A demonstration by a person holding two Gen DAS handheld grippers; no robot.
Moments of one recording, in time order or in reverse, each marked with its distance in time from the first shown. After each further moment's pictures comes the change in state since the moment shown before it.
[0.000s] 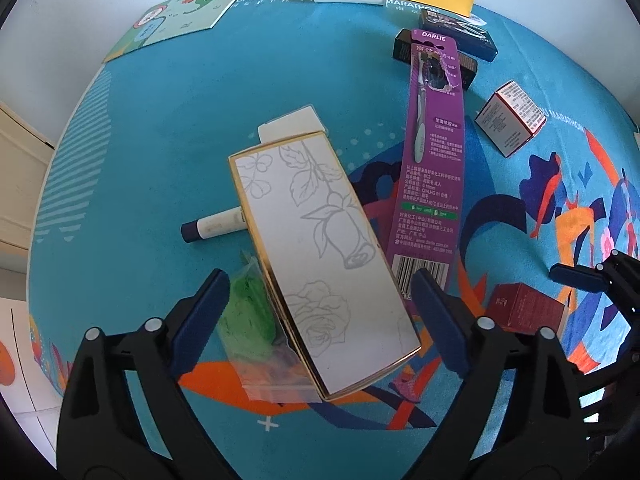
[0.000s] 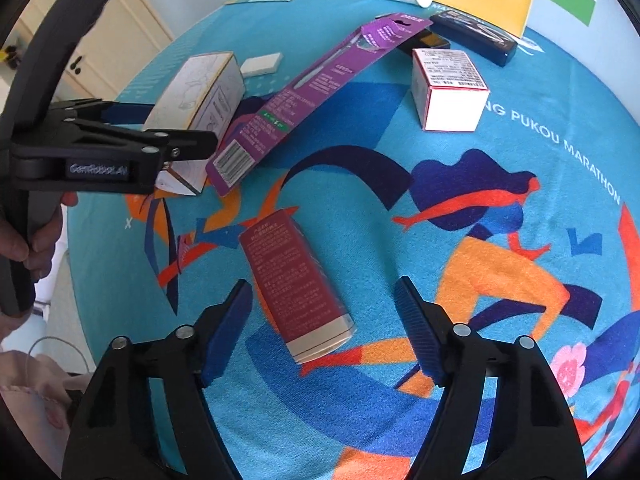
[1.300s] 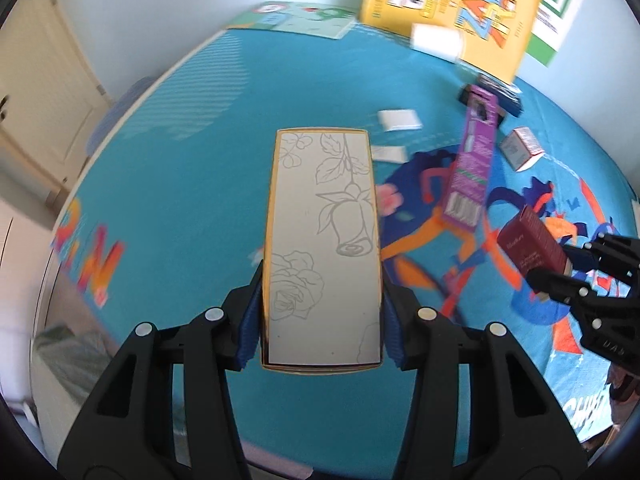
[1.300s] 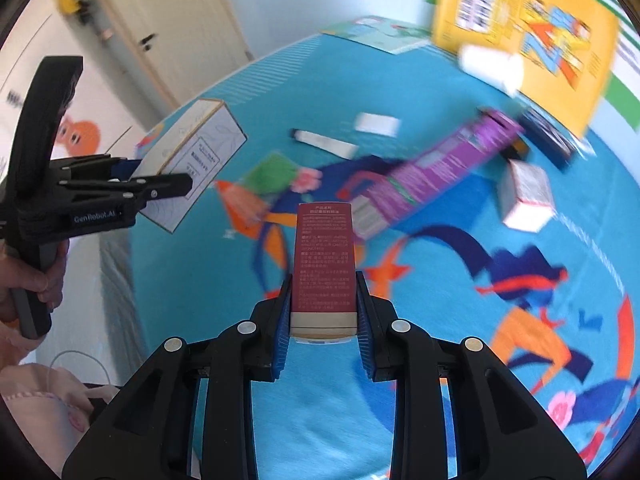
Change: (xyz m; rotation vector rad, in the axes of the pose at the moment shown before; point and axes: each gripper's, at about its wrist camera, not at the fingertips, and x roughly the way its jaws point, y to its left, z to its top) left arm -0.088 0.070 -0.115 -0.284 -0.138 0.054; right arm -0.039 0.073 0.000 -0.248 -0.108 0.114
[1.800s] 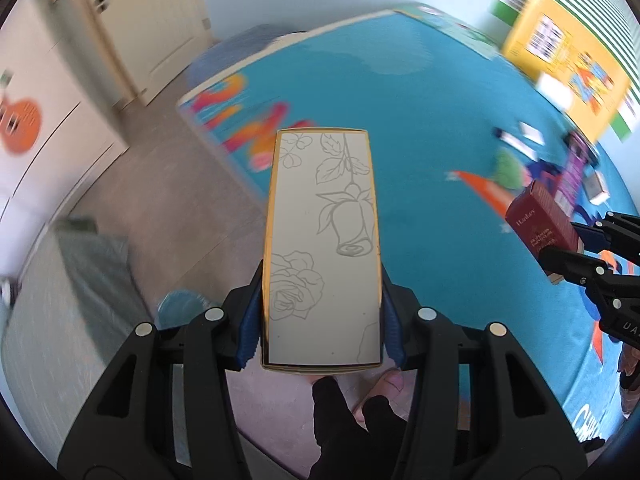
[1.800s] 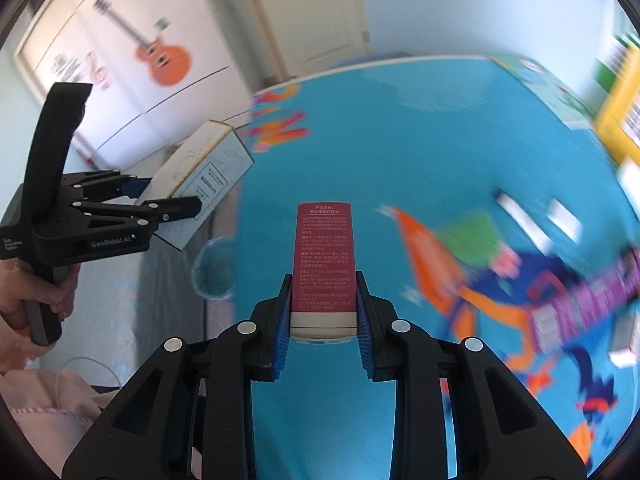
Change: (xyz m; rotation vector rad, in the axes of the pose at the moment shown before) left arm -0.045 0.141 -0.114 -0.361 0.003 0.153; right arm 0.048 0.155 0.042 -0.353 0.063 0.204
